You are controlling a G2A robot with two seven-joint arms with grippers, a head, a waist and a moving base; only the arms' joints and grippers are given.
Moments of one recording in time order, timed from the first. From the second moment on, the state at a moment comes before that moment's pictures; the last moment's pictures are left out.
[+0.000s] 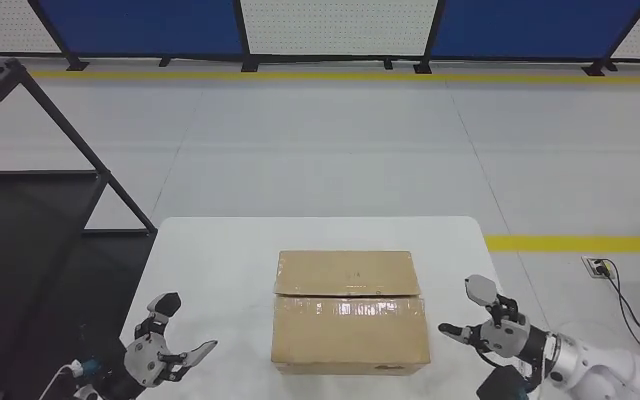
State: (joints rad) left arm 1.60 -1.10 -1.82 -1.89 1.15 -0.80 0.25; right arm -1.31 -1.00 1.69 -1.79 -2.33 -0.53 -0.92
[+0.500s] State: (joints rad) left arm 1.63 -1.09 -1.82 -1.85 1.36 -0.85 0.64; right arm -1.18 -0.99 1.70 -1.69 -2.08 -0.97 -0.80
